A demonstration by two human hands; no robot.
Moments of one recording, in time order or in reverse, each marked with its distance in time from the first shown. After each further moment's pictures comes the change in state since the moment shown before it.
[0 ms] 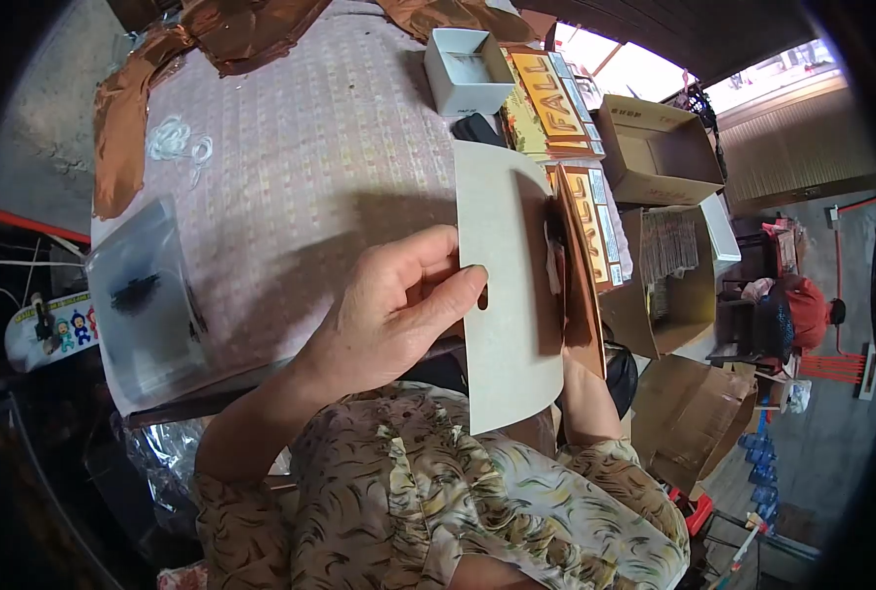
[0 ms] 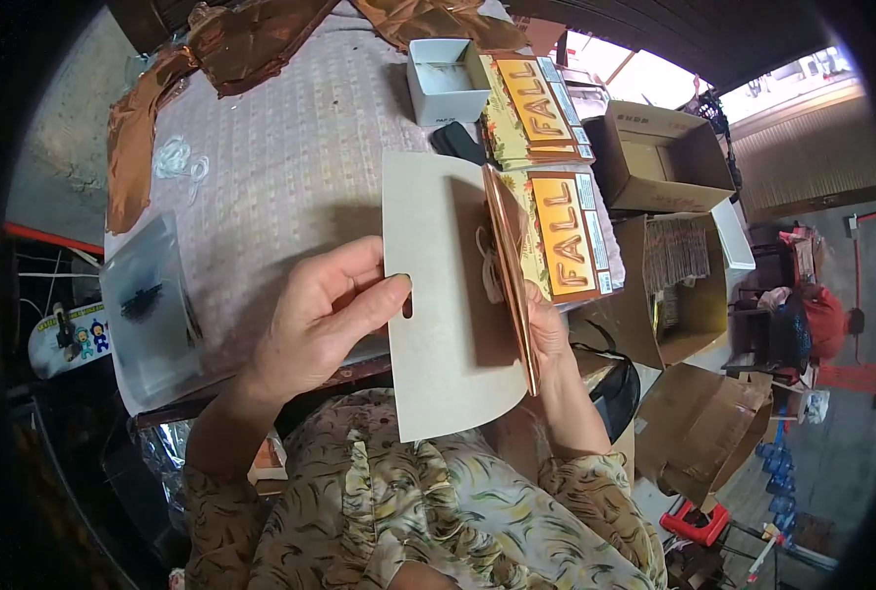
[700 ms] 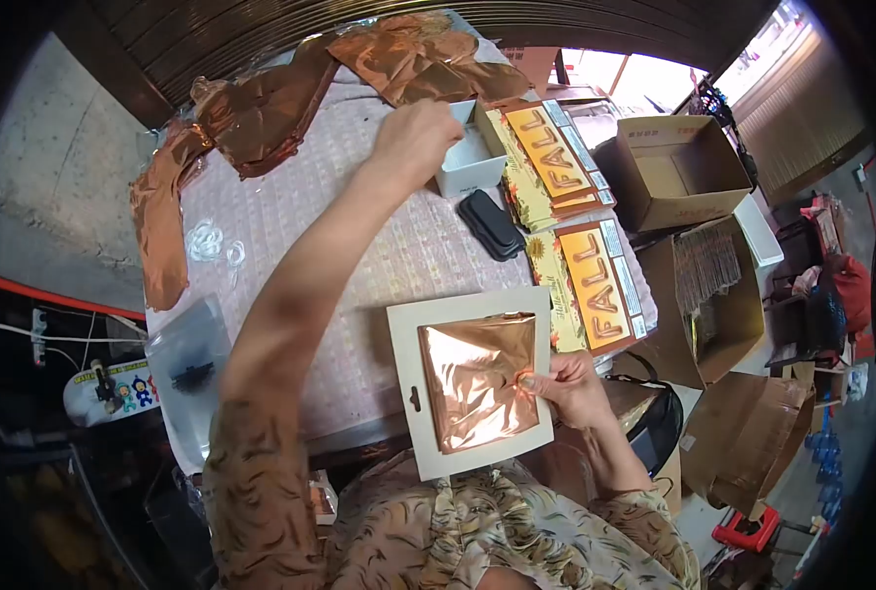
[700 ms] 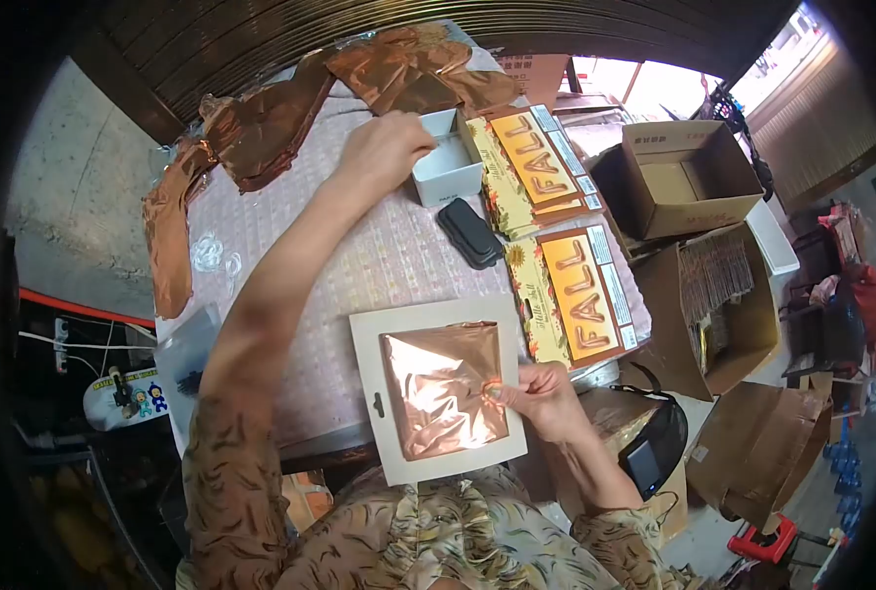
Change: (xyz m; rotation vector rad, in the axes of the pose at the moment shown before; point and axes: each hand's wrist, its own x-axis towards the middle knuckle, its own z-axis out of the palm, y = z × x) left_hand 0.262 0.015 -0.094 1.775 0.094 0.629; right_hand -0.012 0.002 0.024 -0.667 0.169 -0.031
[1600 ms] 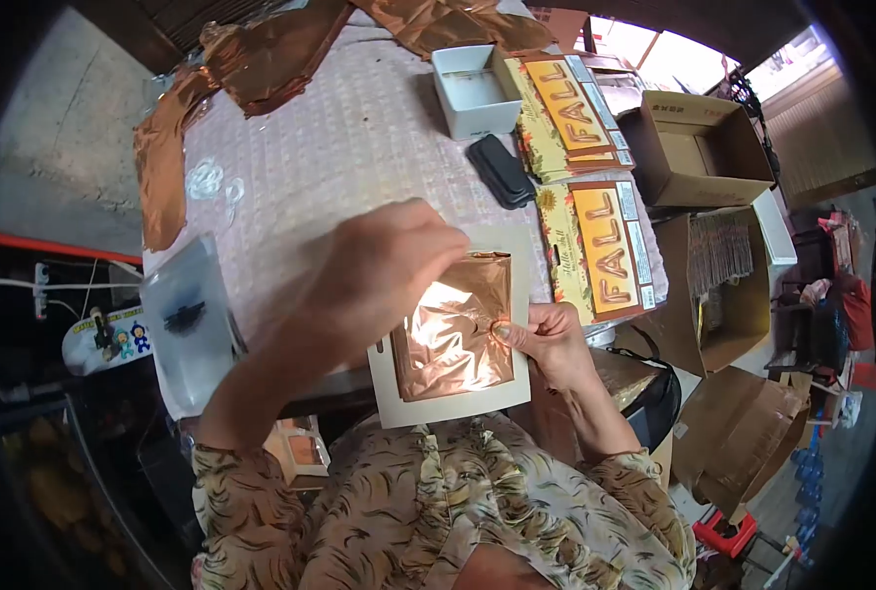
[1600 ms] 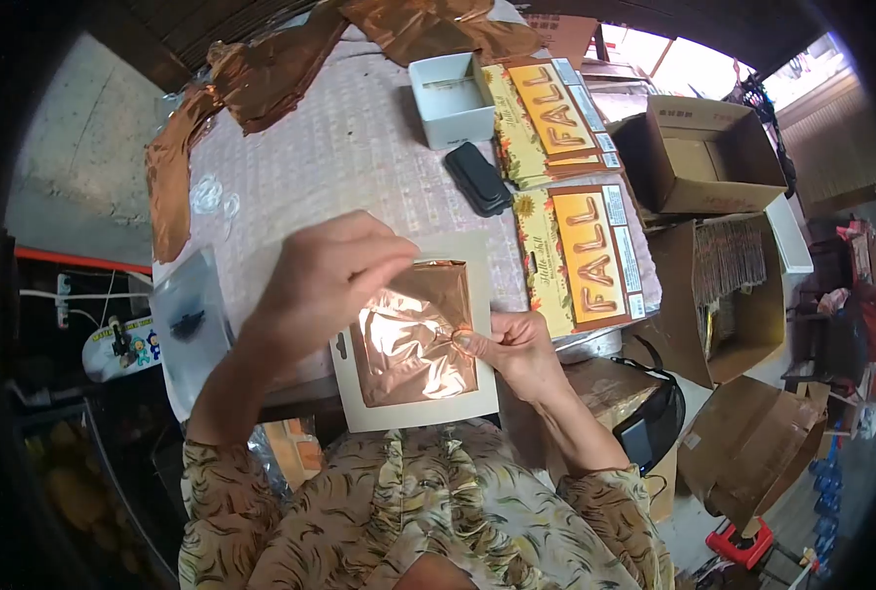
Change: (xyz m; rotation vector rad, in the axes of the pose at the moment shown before) left_hand -0.141 0.118 -0.115 -0.618 -0.206 -0.281; right_hand 0.018 -0.004 0.028 0.026 -0.061 -0.063
